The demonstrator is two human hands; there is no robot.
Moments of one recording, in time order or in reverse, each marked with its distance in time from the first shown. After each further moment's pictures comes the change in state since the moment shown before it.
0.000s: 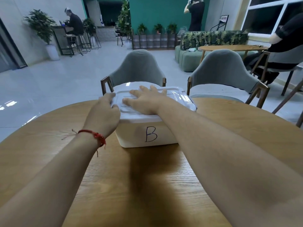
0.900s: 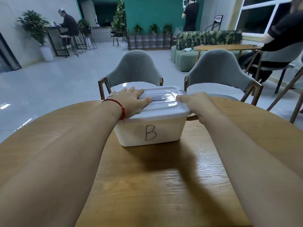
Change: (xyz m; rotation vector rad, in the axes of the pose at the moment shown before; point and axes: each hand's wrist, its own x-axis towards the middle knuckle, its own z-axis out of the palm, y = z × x) left_hand 0.070 0.030 0.040 0.631 -0.502 0.205; right_hand -0.072 0.111 -0.008 0.929 0.377 0.555
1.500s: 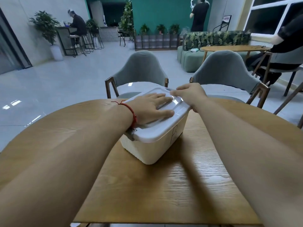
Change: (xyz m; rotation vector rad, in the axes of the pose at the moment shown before) left_hand -0.040 0.044 -0.010 -0.048 -0.034 0.328; right_hand 0.031 -0.021 0.017 -0.096 -0.048 -0.188
